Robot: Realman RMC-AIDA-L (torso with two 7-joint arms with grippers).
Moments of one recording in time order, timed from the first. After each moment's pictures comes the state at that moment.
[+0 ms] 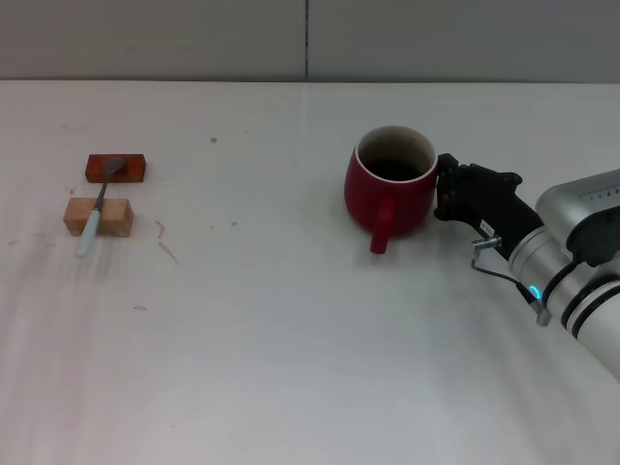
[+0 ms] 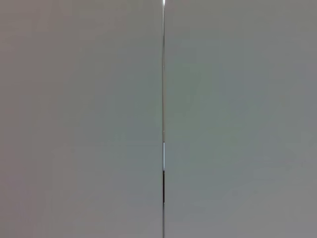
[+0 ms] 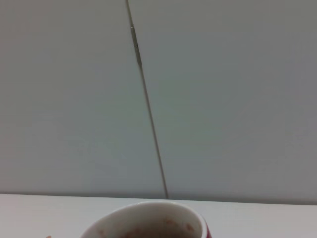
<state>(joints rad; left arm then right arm) -0.23 -2.07 -1.39 -0.30 2.66 1.25 -0.10 0.55 2.09 0.38 0.36 -1.99 -0.84 0.19</state>
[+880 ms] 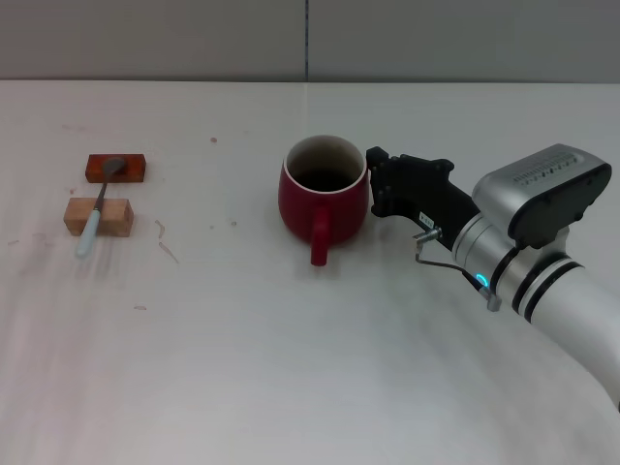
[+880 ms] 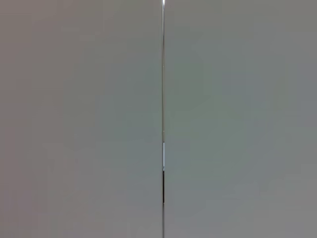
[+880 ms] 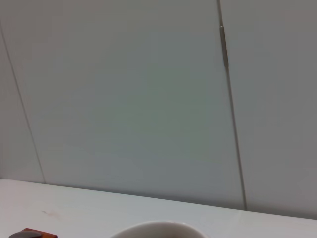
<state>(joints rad) -0.23 -2.07 -1.39 -0.30 2.66 1.25 -0.10 0.62 2.09 0.38 0.43 -2.08 -0.78 0.20</state>
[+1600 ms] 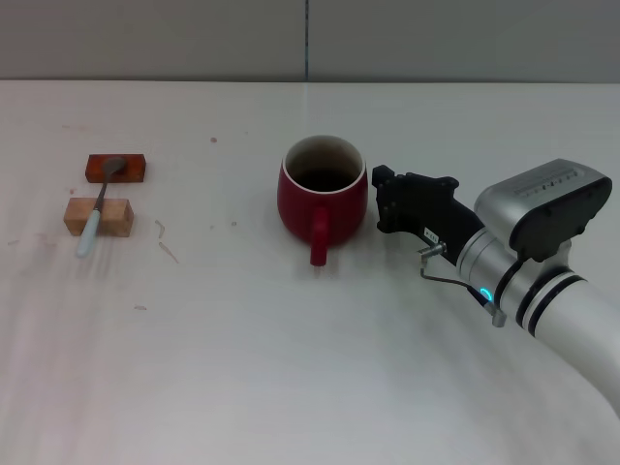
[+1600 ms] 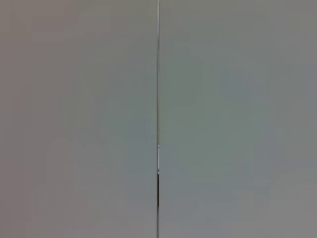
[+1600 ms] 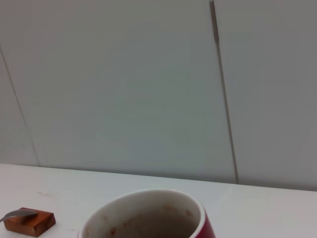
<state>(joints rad) -0.24 -2.07 -1.38 -0.30 2.66 1.25 -0.10 0.60 2.09 0.38 0.44 -2.08 -0.74 0.20</state>
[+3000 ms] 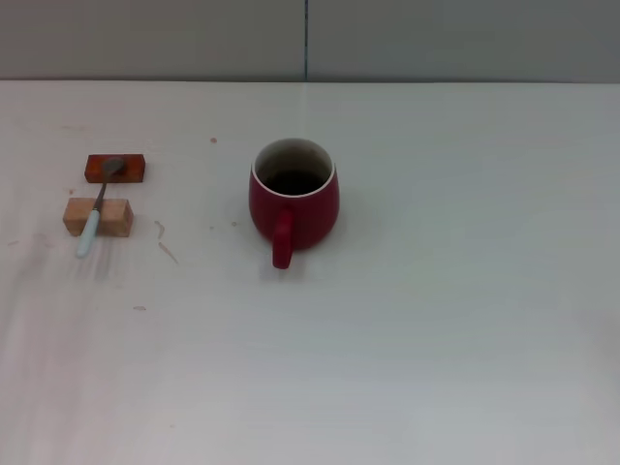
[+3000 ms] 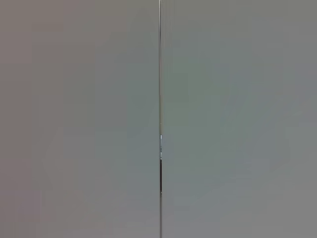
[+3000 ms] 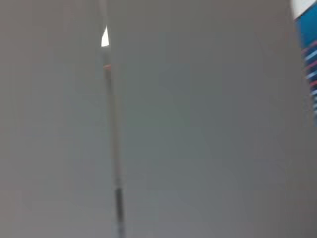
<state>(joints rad) -0.22 -2.07 -1.37 -0.29 2.67 1.25 -0.10 0.13 2.08 0.82 0.23 -2.08 -1.49 0.22</state>
